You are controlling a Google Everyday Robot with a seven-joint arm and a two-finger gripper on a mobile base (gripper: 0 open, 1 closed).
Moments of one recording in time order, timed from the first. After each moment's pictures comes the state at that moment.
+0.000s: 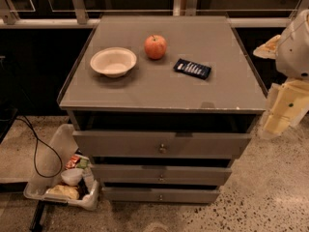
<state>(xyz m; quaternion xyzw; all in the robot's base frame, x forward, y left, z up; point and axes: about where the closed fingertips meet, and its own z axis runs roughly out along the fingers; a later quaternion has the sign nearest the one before) 0.430 -0.216 0.964 -0.61 0.77 -0.03 0.18</state>
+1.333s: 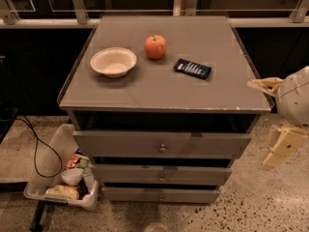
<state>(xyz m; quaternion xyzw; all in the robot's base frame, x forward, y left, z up) 0.414 -0.228 0.892 -0.64 0.73 0.01 0.25</state>
